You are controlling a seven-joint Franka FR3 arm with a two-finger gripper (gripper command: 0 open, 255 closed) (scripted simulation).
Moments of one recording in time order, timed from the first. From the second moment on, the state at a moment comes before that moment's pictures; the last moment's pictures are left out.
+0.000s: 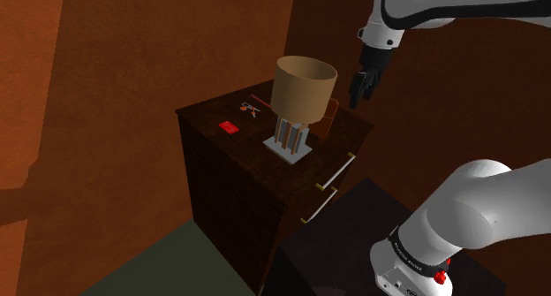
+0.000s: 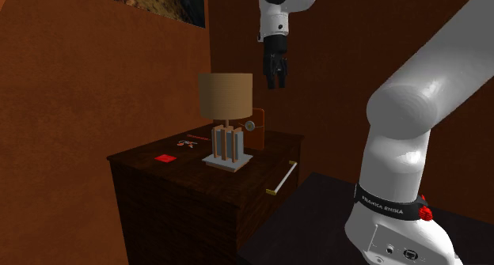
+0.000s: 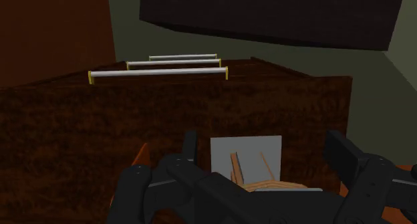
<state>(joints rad) -0.04 -0.60 -0.12 -2.41 -0.09 1.72 -0.24</state>
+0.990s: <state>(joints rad) -0.06 -0.09 -0.31 -2.17 0.01 2.06 -0.51</state>
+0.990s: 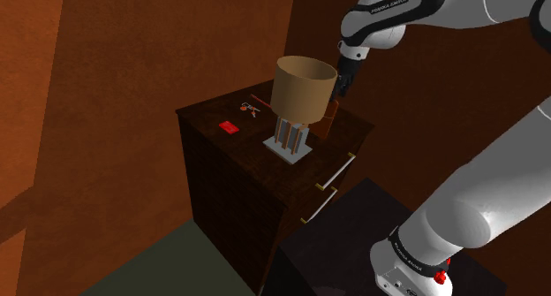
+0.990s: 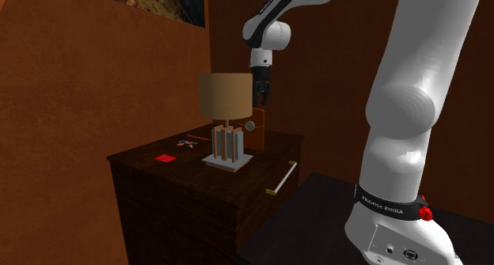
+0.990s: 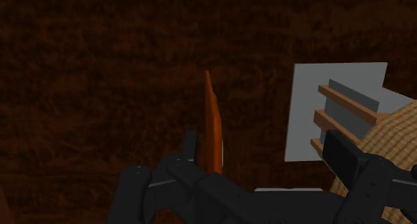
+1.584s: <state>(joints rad) -0.07 0.06 -0.33 -2.12 0.08 2.16 -0.59</state>
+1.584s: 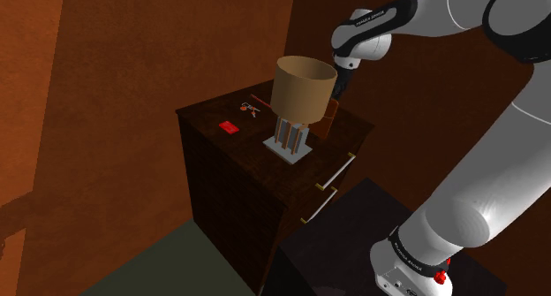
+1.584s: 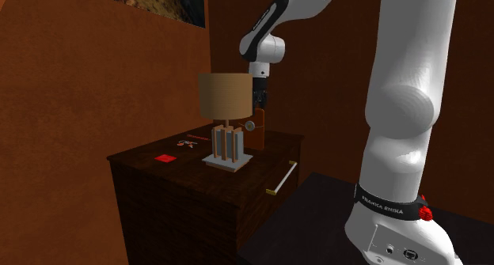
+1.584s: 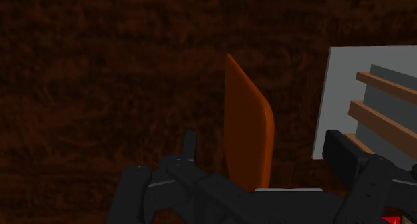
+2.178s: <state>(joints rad) -0.07 0.07 -0.33 -2.13 0.09 2.19 -0.59</state>
